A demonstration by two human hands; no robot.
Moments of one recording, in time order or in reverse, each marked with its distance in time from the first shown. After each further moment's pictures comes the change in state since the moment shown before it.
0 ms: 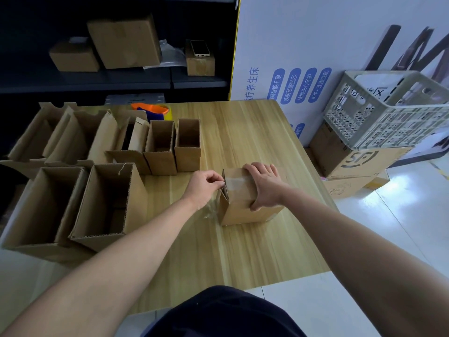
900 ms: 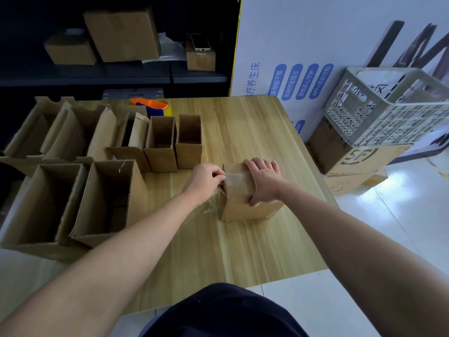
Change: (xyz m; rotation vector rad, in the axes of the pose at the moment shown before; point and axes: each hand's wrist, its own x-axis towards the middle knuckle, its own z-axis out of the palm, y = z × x) left_hand 0.011 0.002 -0.005 0.314 -0.008 0.090; right_hand 0.013 -0.007 0.003 -0.061 -0.012 0.052
